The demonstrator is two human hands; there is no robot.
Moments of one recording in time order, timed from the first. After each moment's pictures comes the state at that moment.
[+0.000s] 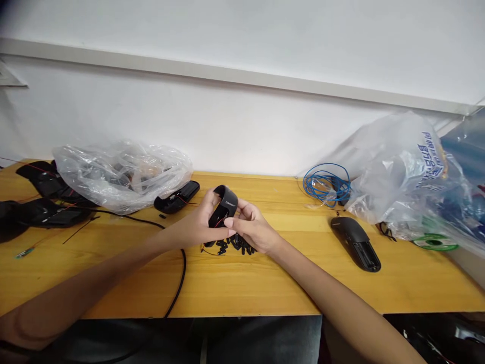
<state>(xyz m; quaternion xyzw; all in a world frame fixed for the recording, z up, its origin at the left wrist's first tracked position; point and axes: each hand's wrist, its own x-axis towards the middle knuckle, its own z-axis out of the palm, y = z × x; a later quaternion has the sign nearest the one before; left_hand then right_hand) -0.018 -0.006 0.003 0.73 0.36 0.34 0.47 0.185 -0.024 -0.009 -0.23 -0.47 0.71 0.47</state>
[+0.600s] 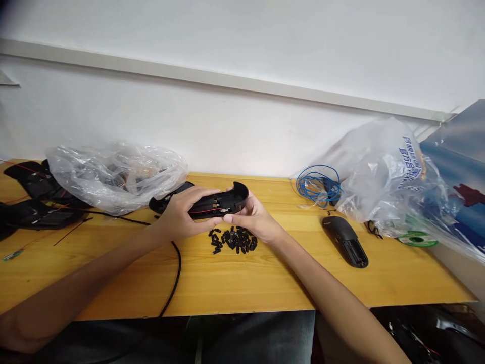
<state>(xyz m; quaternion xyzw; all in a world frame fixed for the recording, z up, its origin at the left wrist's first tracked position) -0.034 0.006 0.015 0.85 0.26 0.45 0.04 0.204 -0.012 -0.006 -0.30 -0.55 0.61 0.49</state>
